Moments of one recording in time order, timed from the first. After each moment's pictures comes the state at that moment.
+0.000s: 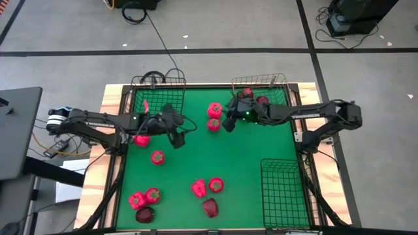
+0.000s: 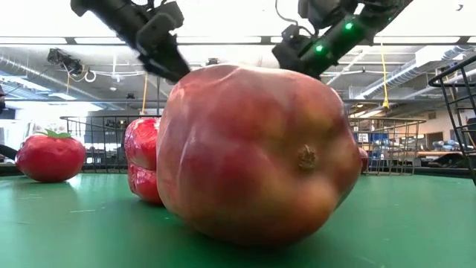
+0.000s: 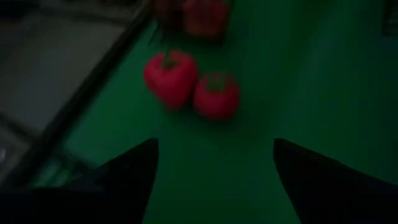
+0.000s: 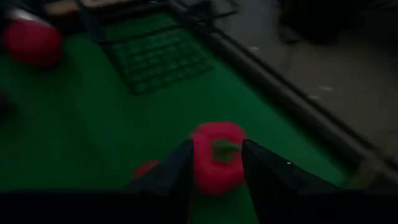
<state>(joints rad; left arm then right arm) 0.03 1.17 0.82 -0.28 -0.37 -0.10 -0.20 1.44 0.89 -0.01 0.33 0.19</state>
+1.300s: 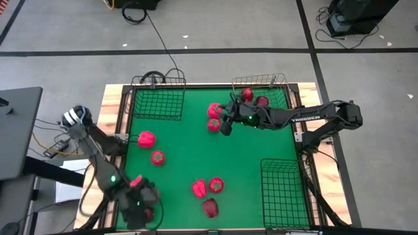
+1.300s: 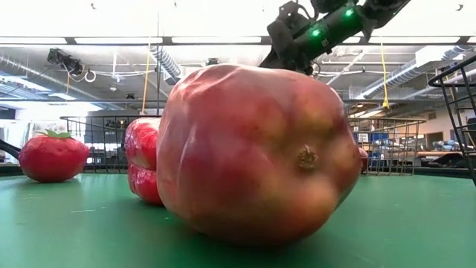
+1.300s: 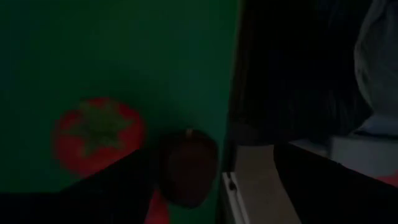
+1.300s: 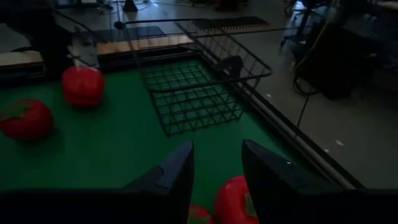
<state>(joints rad) -0.93 1.43 1.10 -0.74 -0.04 -1.11 -0.13 1.44 0.89 0.17 0.36 0.06</state>
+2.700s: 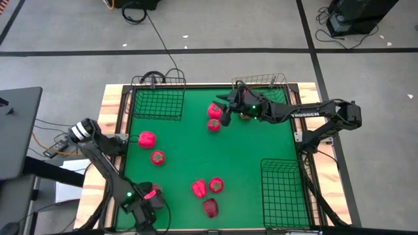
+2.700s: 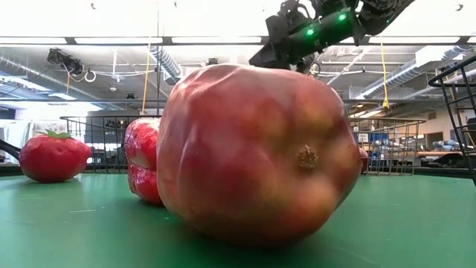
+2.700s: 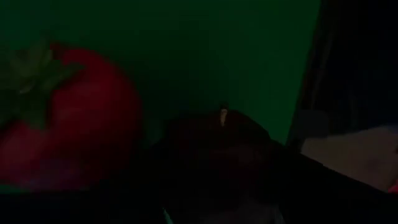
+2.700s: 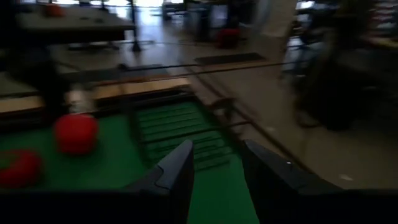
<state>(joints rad) -0.92 1.65 1.10 -0.74 0.03 -1.10 -0.24 1.44 0.89 0.35 0.22 -0.01</state>
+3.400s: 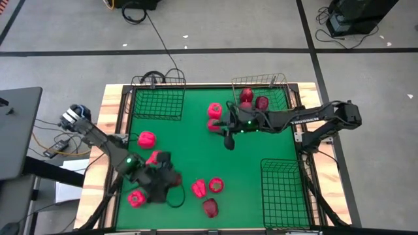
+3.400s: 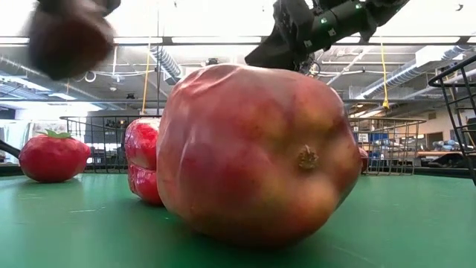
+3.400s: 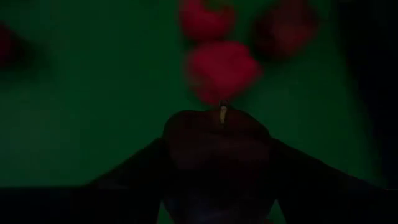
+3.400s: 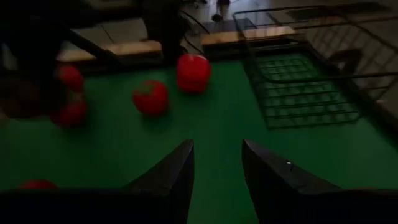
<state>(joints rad) -0.66 1.40 1.10 -0.74 -0.38 -0.49 -0.08 1.46 0.89 0.18 0.00 0.10</state>
